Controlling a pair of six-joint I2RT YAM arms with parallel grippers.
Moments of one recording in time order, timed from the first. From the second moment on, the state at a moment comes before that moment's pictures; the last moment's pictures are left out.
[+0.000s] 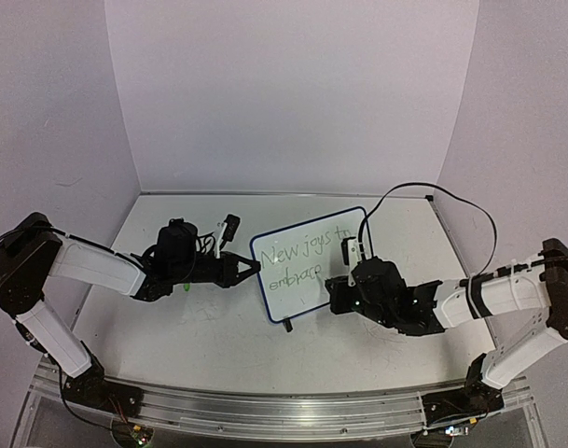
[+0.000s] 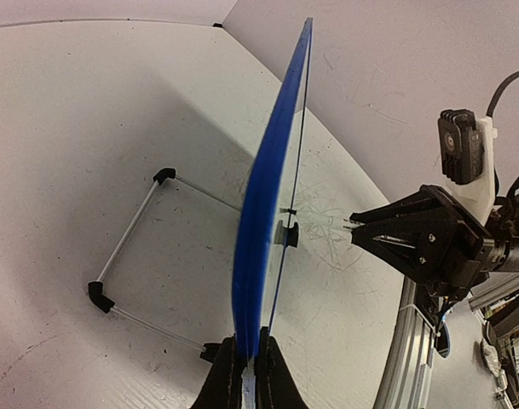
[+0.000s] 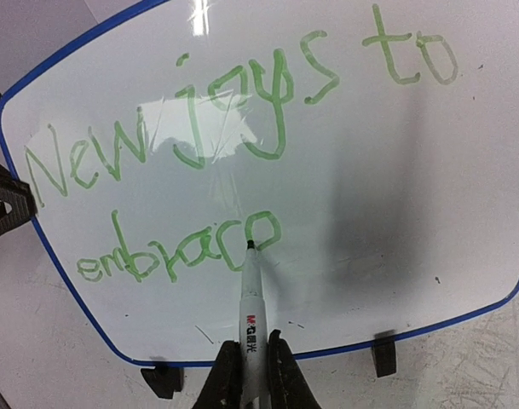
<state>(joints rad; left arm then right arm) -0.73 1.59 0.69 0.56 0.44 -0.47 1.01 1.47 0.65 0.26 0.42 0.57</state>
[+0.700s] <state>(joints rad) -0.73 1.59 0.69 0.56 0.44 -0.47 1.01 1.45 0.64 0.22 0.47 0.57</state>
